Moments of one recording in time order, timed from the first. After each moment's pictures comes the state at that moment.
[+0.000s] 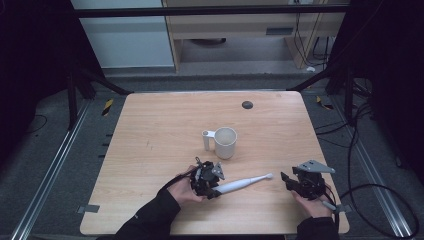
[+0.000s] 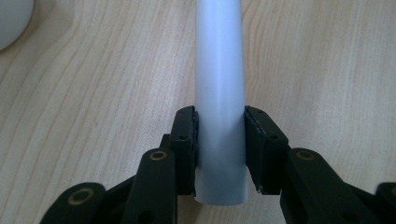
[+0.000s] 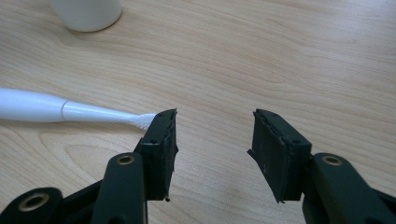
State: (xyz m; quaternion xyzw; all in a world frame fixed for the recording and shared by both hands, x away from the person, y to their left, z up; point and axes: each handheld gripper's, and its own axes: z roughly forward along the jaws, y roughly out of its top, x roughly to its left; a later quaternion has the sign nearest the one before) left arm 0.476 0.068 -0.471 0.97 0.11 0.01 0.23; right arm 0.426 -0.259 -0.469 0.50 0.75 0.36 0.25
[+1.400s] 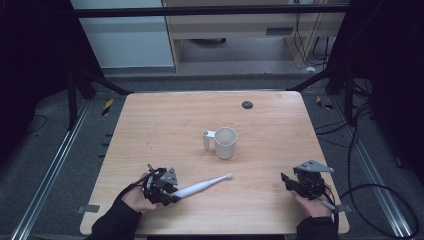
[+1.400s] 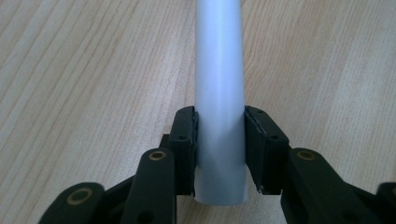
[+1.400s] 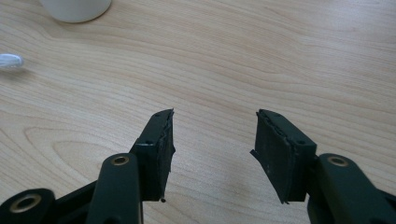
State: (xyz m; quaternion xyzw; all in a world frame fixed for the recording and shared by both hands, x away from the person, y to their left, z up) left arm 0.455 0.196 -0.472 0.96 0.17 0.03 0.23; right arm 0.430 -0.260 -0.475 0.51 0.75 0.35 0.24
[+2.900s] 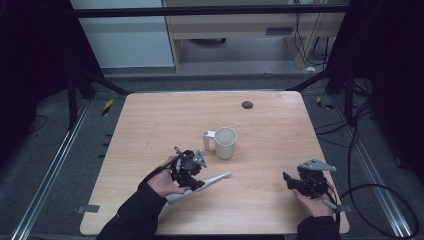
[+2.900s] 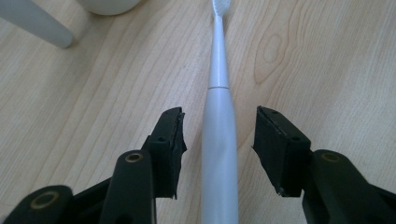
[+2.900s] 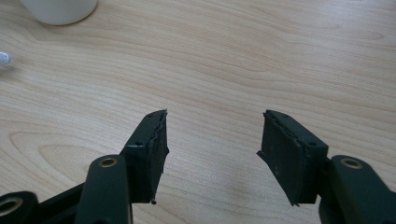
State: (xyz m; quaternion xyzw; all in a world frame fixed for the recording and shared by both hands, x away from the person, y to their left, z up) left arm 0.482 0.111 -0.429 0.96 0.18 0.06 0.21; right arm 0.431 -0.266 -0.472 0.53 0.74 0.34 0.25
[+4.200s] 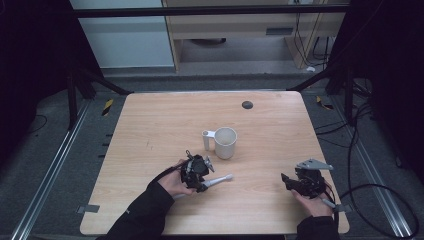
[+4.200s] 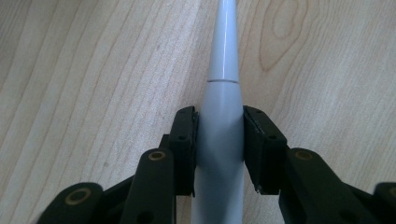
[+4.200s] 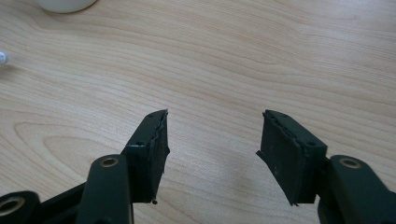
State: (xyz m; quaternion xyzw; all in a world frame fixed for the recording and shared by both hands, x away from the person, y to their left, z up) left arm 0.497 0.094 -0.466 0.97 0.17 0.01 0.15; right arm 0.434 -0.263 -0.475 0.52 0.75 0.33 0.23
